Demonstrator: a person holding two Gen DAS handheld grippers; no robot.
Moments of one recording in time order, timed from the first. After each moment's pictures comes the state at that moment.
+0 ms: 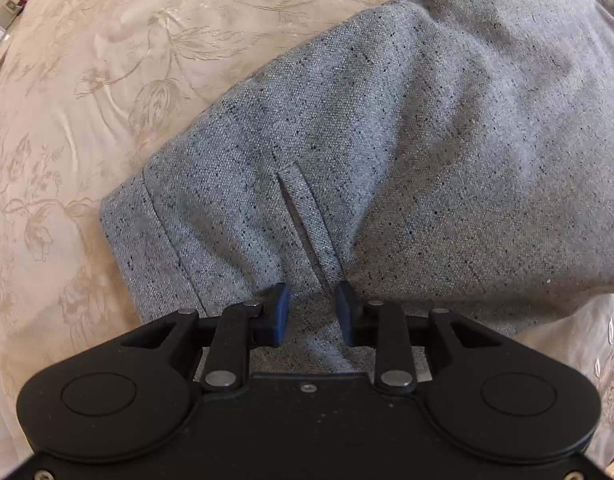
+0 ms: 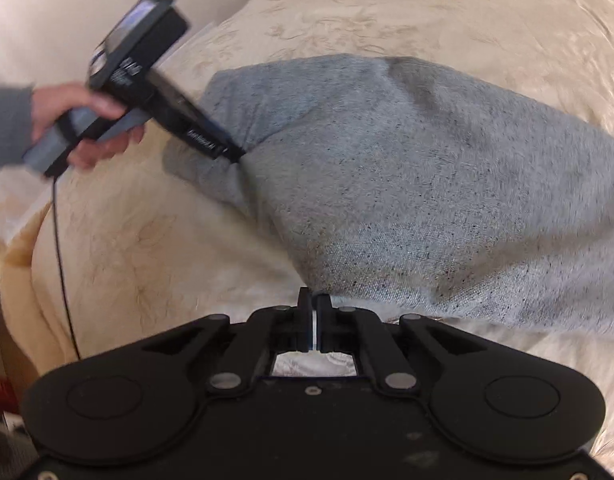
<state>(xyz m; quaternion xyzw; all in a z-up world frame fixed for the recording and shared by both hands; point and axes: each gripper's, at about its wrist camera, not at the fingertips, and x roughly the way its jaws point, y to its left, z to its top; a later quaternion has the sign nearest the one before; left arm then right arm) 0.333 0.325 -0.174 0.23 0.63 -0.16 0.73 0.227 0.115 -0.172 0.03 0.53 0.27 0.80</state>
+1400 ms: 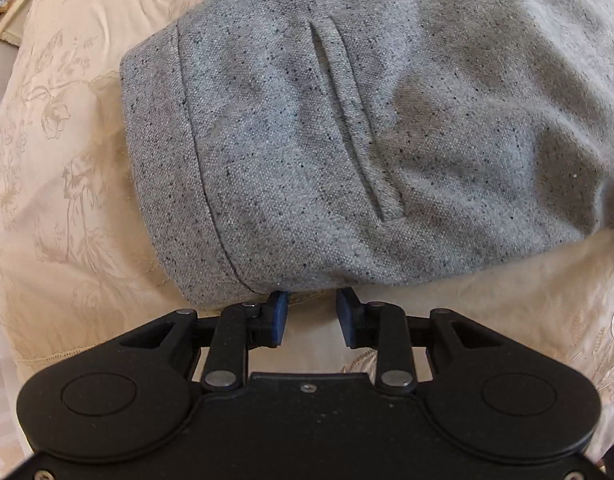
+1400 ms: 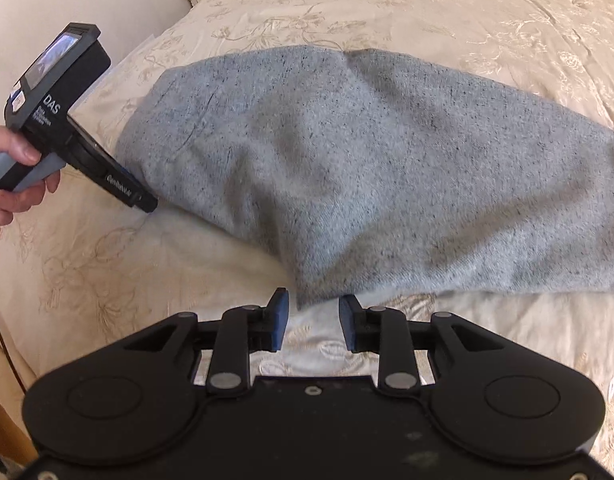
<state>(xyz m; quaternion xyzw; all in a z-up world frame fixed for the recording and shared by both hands) 0.273 0.362 -0.174 0.21 0.67 -0.09 0.70 0.217 0.138 -0.187 0.04 0.53 0.16 0.83</state>
